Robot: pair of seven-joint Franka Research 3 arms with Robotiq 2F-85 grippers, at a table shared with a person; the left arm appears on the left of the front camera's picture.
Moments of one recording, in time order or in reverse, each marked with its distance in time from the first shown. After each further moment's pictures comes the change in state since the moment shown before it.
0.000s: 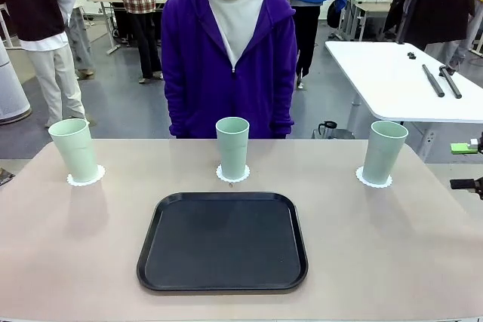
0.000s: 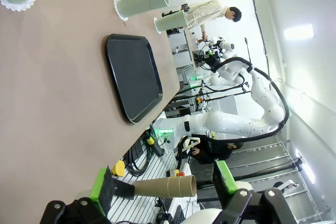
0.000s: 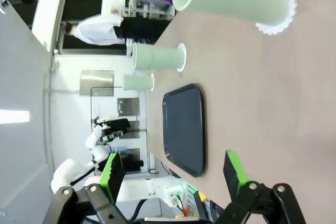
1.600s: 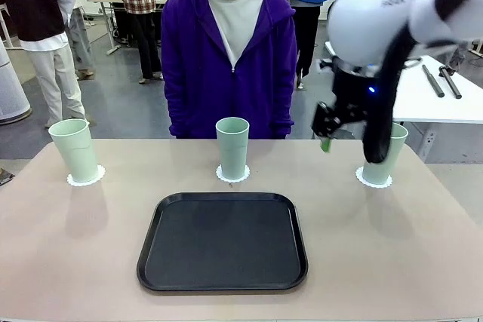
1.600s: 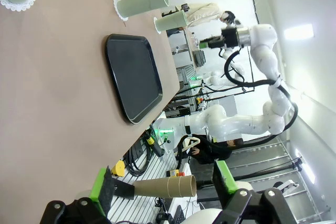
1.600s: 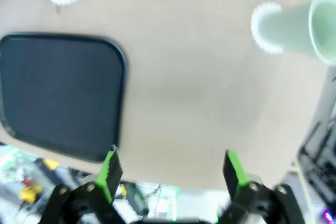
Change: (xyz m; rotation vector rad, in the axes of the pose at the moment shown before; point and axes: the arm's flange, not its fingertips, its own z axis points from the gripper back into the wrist) left arm 0.000 0.000 0.000 0.000 0.000 0.000; right arm -0.038 0.228 -0.279 -1.190 0.415 0.460
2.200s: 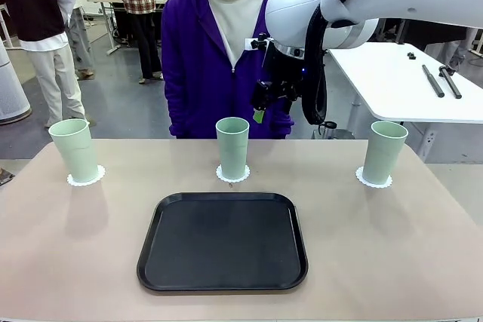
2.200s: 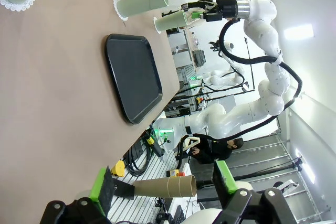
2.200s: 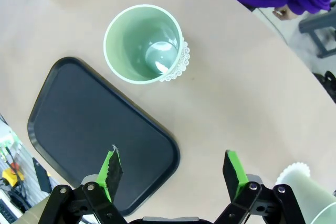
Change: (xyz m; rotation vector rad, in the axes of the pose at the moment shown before) left arm 0.000 0.000 0.000 0.000 0.000 0.000; right arm 0.138 0.096 0.007 0.170 -0.195 0.483
